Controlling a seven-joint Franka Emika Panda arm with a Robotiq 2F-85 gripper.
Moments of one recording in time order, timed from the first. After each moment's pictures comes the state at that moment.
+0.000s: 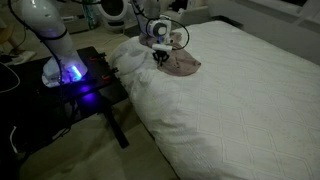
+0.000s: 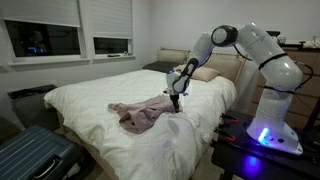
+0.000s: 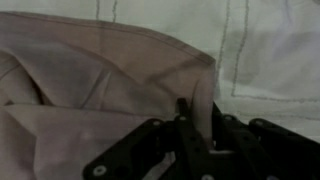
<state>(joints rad) -0.17 0.80 -0.01 -1.89 -0.33 2.55 -0.64</state>
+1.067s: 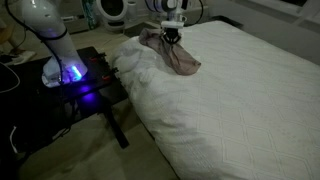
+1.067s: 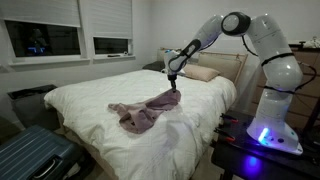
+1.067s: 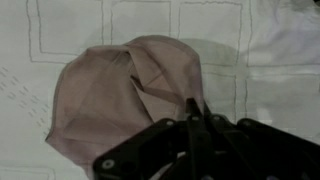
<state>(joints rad) -0.17 0.58 -0.02 -1.79 -0.29 2.30 -0.64</state>
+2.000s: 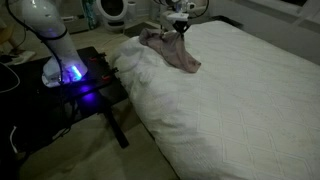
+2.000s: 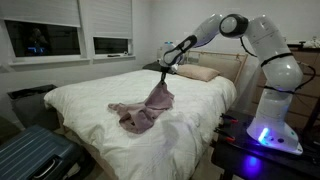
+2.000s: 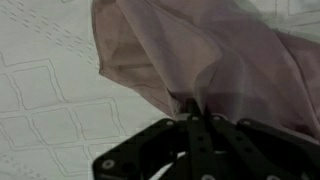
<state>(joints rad) -0.16 0.62 -0.02 -1.63 -0.14 2.47 -0.50</state>
